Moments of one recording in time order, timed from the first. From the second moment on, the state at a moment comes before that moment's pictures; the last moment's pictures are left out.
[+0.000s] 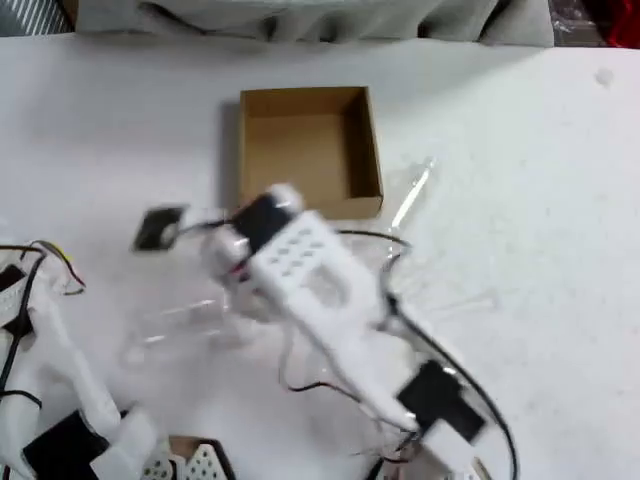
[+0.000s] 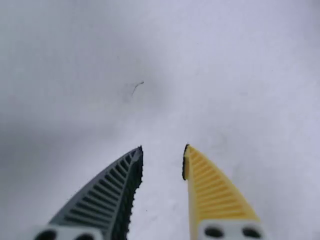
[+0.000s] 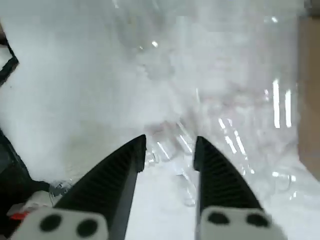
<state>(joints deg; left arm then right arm) -42.4 -19.2 50.2 37.9 16.6 -45.7 -1.4 -4.0 96.8 33.5</state>
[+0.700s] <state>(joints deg) -30.1 -31.2 48.7 51.7 -17.5 6.0 -40.4 49.5 78.2 30.4</state>
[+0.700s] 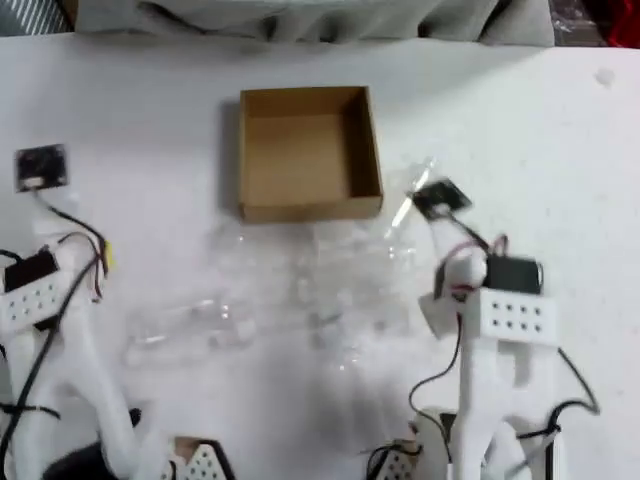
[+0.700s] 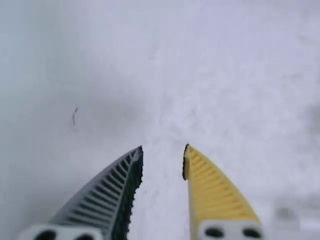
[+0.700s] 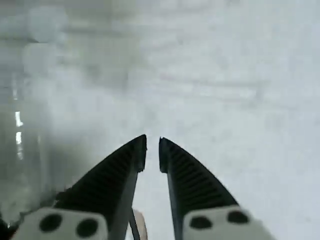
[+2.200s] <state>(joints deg) 1.8 -38.5 66.4 53.0 -61.3 12.2 -43.1 71.6 46.6 19.7</state>
